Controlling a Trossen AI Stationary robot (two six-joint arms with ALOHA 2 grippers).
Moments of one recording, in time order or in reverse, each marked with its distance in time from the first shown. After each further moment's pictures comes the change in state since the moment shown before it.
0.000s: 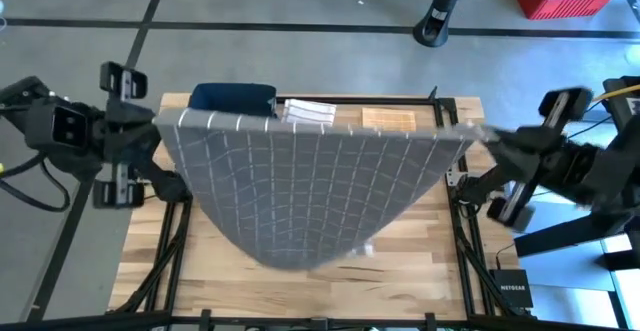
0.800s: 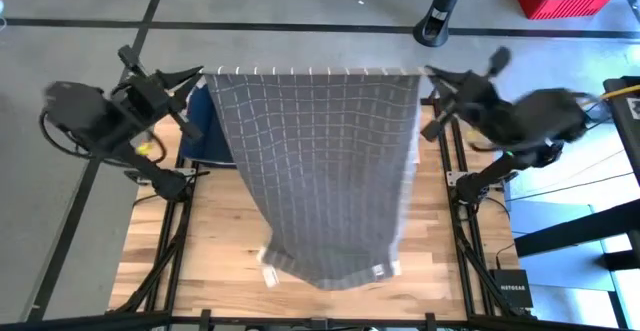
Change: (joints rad) left arm 0.260 -0.091 0.006 -0.877 -0.692 -0.237; right arm -0.566 -0.129 -0.002 -1.186 0.078 0.942
